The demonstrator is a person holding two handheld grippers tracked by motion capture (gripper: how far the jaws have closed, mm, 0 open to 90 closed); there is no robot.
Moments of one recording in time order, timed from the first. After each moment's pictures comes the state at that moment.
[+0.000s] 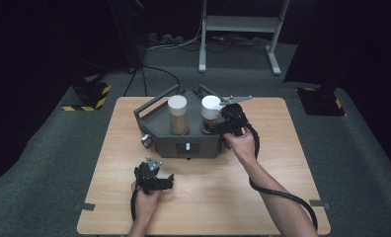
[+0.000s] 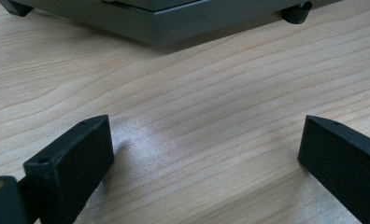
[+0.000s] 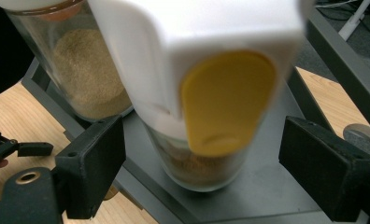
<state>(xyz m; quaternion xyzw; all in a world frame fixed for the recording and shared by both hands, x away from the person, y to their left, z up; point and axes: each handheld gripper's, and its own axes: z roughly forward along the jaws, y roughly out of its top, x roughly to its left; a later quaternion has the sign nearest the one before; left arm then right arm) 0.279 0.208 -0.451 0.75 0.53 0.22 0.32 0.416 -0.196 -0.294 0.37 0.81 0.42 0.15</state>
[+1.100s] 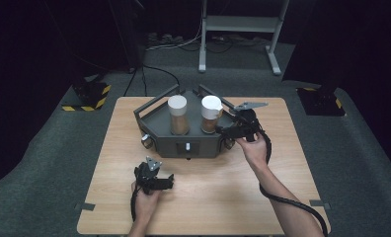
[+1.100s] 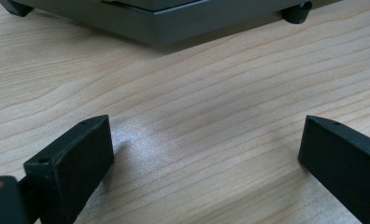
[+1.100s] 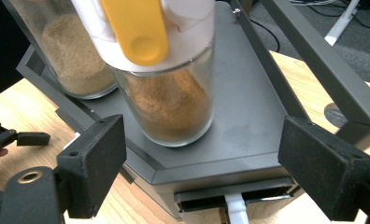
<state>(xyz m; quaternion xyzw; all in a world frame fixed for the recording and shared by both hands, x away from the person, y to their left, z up) 0.279 0.208 -0.451 0.75 0.53 0.23 0.32 0.403 -0.232 -0.305 0.39 0.80 0.44 0.15</state>
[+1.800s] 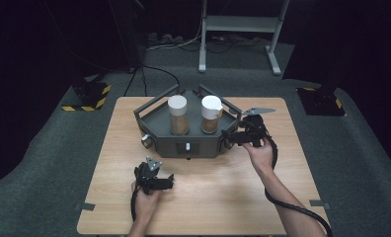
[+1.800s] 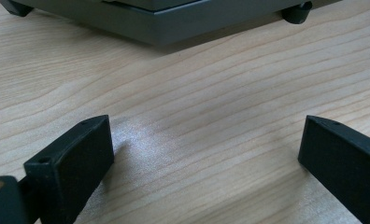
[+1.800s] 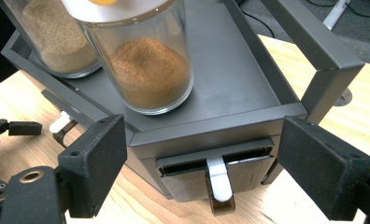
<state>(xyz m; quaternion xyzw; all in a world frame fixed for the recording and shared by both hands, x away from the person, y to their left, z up) 0.279 0.207 -0.451 0.75 0.53 0.23 0.32 0.395 -0.251 -0.317 0.41 0.79 0.43 0.14</state>
